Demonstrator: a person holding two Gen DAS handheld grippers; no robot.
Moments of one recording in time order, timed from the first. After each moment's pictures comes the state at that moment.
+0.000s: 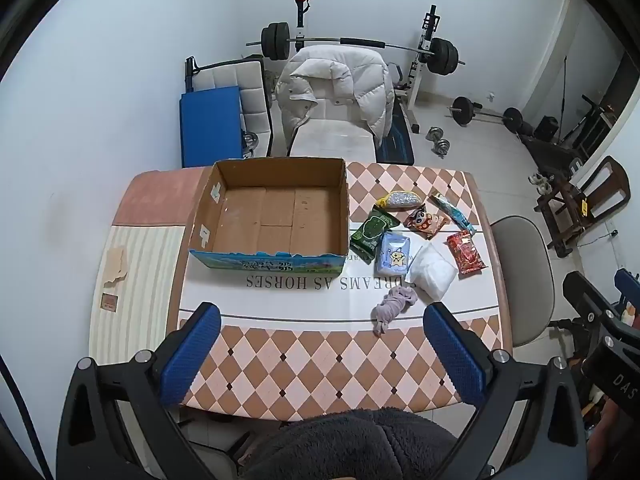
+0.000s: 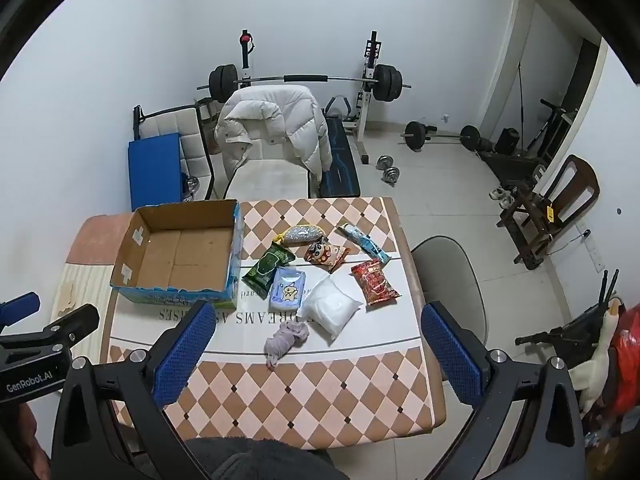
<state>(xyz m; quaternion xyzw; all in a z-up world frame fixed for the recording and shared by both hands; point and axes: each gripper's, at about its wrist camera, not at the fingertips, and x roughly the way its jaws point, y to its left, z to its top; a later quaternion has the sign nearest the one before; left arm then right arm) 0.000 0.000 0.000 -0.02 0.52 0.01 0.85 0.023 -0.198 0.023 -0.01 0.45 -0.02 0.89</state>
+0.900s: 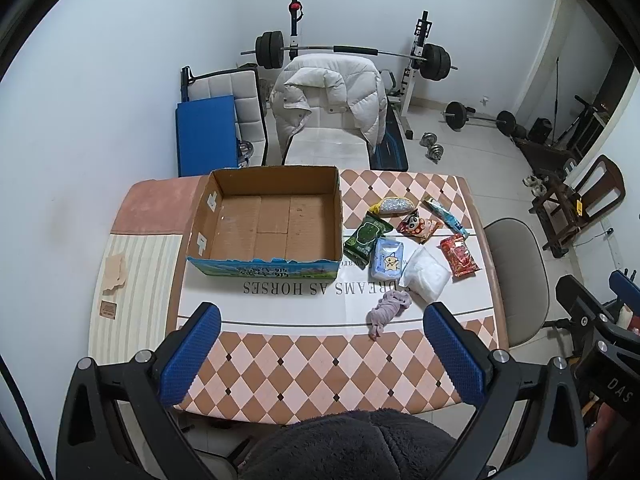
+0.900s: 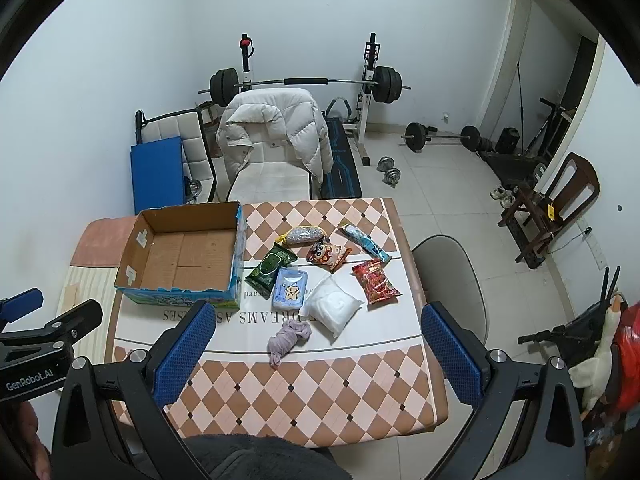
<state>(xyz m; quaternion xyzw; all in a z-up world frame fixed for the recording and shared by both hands) -0.002 -0.007 0.012 -0.02 0.51 0.00 0.86 0.016 -0.197 0.036 -0.01 0.45 -0.02 0.89</state>
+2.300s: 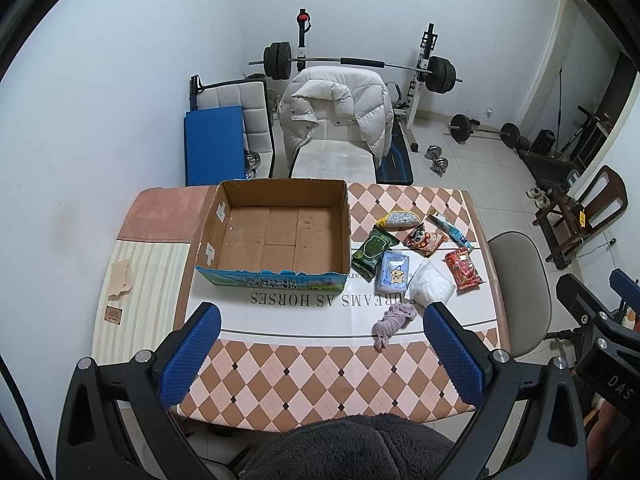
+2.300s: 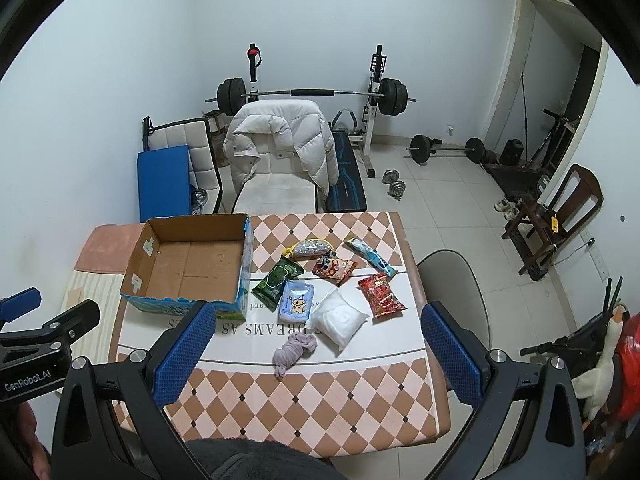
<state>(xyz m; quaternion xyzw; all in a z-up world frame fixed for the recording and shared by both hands) -0.007 0.004 0.018 -0.02 0.49 0.01 0.87 0.021 -0.188 0.043 -0.01 0.43 -0.01 0.90</state>
